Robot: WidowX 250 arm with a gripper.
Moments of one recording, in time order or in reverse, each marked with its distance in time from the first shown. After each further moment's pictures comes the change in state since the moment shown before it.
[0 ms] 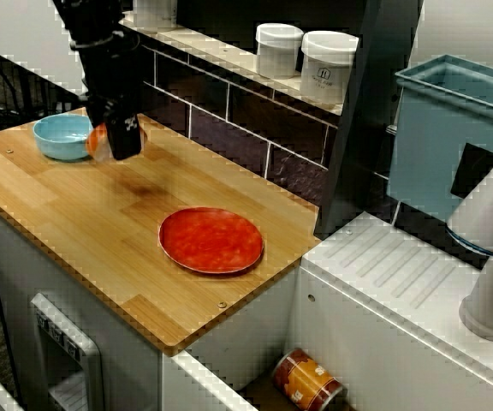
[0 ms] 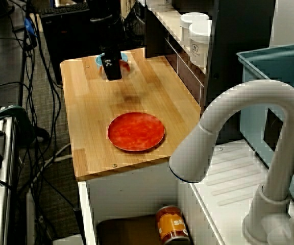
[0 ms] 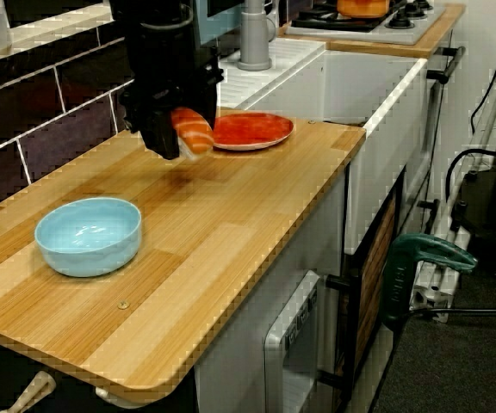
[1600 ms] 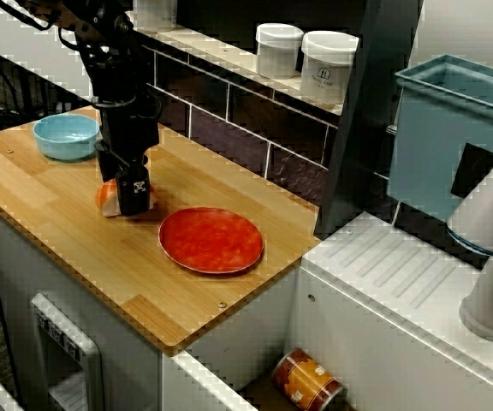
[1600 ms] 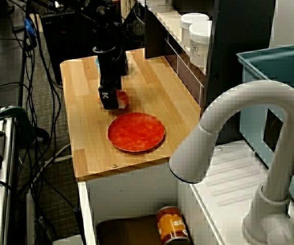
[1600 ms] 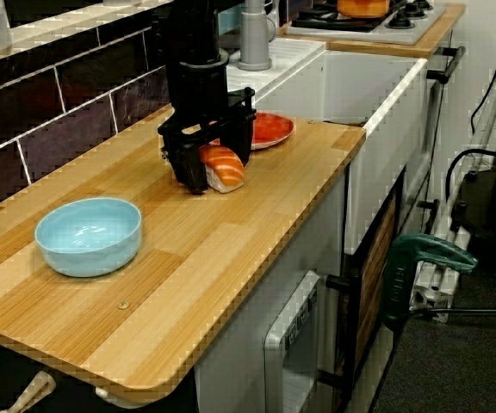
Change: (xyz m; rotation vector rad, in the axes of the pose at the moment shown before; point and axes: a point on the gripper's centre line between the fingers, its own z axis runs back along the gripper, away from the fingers) arm -0.012 -0.023 -0.040 0.062 0.108 -0.082
